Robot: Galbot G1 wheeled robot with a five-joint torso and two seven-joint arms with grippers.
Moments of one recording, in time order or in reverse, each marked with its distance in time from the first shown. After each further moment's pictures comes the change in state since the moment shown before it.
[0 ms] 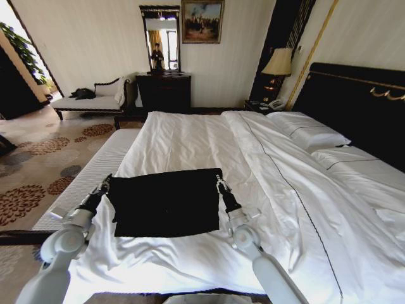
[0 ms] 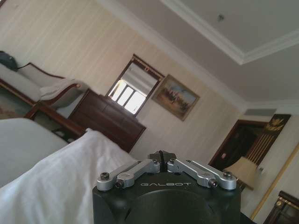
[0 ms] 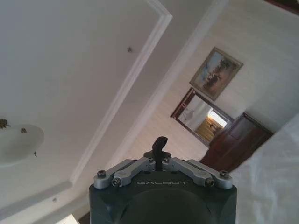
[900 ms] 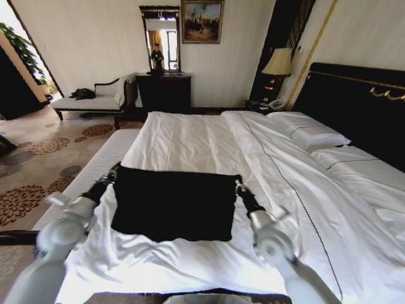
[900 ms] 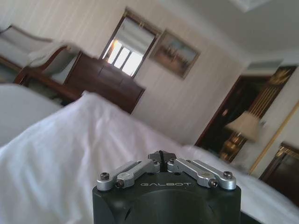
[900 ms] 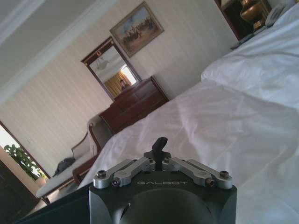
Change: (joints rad) left arm -0.228 0.082 0.275 0.221 0.107 0.061 -0.041; right arm 0.179 -0.152 -0.070 -0.101 -0.080 -0.236 0.541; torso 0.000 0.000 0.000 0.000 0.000
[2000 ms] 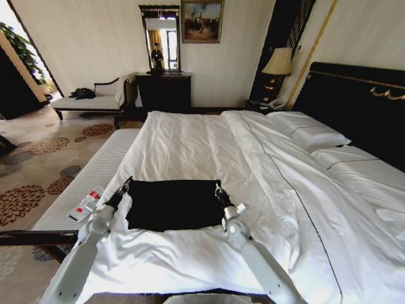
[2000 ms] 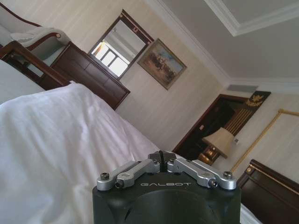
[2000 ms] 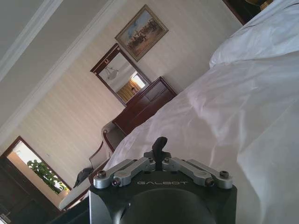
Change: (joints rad) left arm 0.005 -0.049 0.055 0.322 -0.056 -0.180 0.397; right arm 0.021 0.190 -0.056 -0.308 -0.038 0.198 -0.267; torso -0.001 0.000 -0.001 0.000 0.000
